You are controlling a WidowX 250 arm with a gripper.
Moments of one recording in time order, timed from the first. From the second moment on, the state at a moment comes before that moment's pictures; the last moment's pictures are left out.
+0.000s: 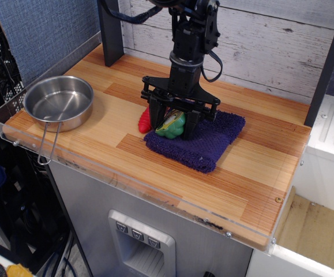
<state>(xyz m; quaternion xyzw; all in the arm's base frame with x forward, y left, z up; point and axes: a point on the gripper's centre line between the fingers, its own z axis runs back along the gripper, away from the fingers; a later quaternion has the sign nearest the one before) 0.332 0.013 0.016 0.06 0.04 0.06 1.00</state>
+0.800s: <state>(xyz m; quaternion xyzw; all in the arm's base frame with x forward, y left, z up) 0.319 0.017 0.054 0.04 -0.01 0.05 1.00</state>
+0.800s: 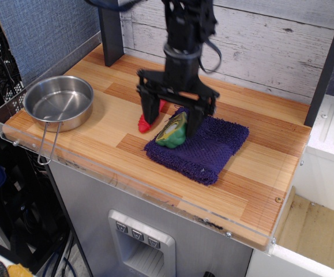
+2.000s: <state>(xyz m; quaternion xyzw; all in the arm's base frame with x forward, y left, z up) 0.318 0.065 0.128 0.01 -0.04 0.06 1.00</state>
